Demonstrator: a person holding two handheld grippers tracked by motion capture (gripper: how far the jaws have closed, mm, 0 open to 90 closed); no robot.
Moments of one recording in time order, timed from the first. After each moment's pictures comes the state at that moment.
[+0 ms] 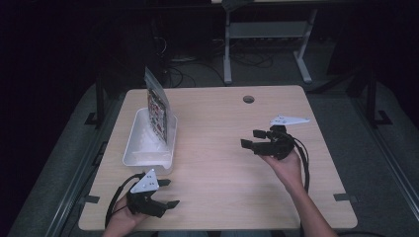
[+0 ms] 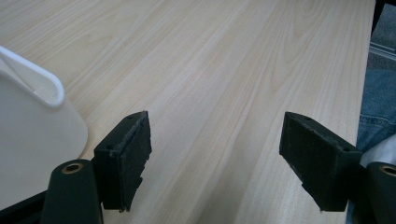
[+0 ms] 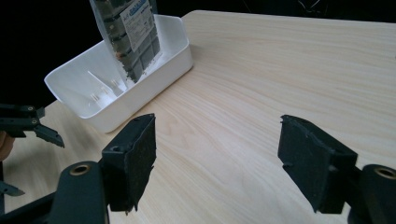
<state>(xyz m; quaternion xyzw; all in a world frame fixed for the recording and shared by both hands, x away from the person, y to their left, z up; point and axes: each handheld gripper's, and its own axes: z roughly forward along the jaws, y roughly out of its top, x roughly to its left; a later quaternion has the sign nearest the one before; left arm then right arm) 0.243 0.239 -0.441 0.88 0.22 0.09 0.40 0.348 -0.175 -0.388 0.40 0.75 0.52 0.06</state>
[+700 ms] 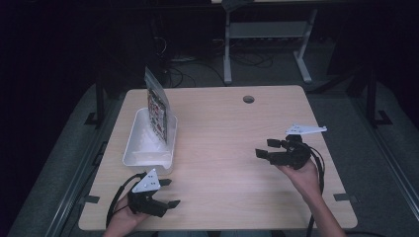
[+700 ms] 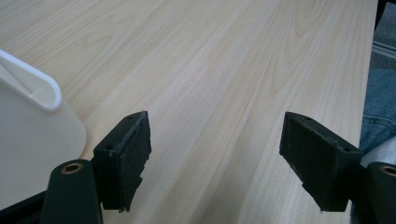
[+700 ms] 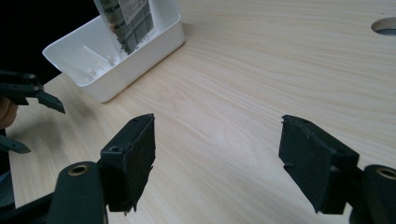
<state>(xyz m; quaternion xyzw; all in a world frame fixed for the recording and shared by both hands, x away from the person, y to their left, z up) 0.245 0.236 -0.442 0.88 0.22 0.09 0.40 0.326 -0.213 -0.400 0.41 0.76 0.50 0.06</state>
